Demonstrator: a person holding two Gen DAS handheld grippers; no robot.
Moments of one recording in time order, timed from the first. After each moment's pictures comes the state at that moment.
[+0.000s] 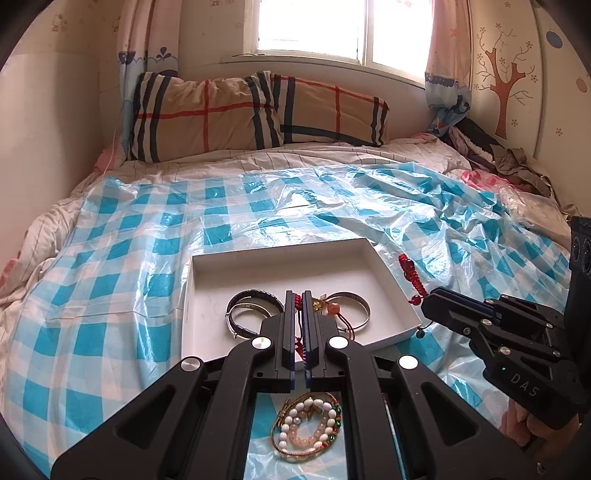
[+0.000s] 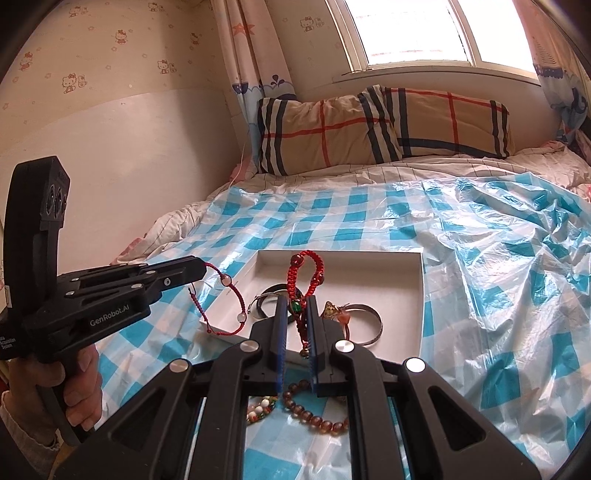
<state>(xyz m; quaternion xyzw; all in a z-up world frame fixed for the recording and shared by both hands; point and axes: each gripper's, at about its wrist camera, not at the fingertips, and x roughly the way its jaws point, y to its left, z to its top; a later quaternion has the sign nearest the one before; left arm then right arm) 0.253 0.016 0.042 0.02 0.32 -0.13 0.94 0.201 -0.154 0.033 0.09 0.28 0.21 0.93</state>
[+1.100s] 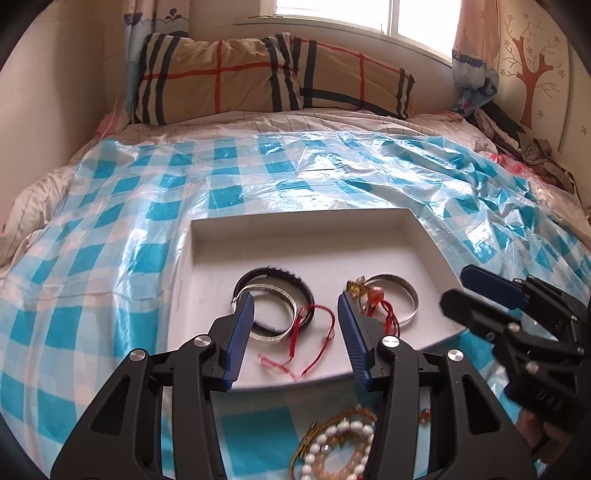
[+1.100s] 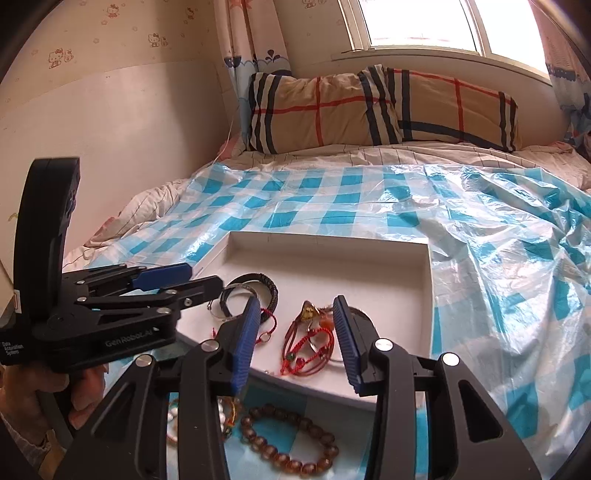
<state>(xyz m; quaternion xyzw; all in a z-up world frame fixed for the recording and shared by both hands) 0.304 0.027 -0.021 0.01 0.37 -0.10 0.92 0.244 -0.145 -0.008 0.06 0.31 0.20 0.93</state>
